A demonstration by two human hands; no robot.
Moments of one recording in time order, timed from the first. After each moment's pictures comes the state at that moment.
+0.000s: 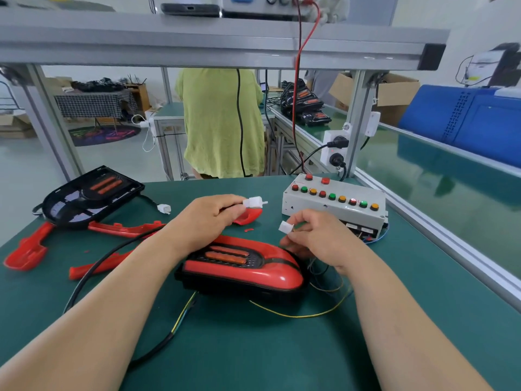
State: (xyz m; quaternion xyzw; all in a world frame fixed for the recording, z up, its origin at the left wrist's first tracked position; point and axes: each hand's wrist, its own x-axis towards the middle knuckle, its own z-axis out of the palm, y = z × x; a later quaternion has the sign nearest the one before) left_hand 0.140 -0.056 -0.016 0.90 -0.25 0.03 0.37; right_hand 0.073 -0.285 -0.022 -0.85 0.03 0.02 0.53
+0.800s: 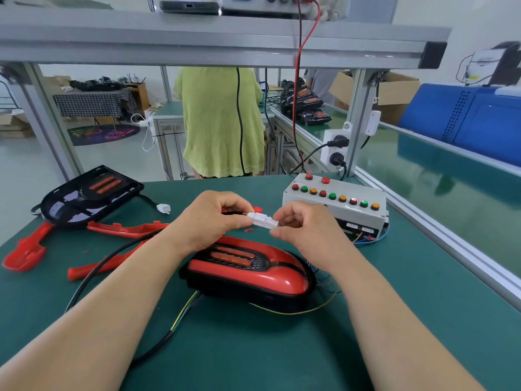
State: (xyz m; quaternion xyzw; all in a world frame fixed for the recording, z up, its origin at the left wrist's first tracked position) left_hand 0.133 -0.064 -0.010 0.83 -0.27 0.00 0.48; right_hand 0.072 -0.268 -0.019 -0.86 -0.05 -0.11 0.50
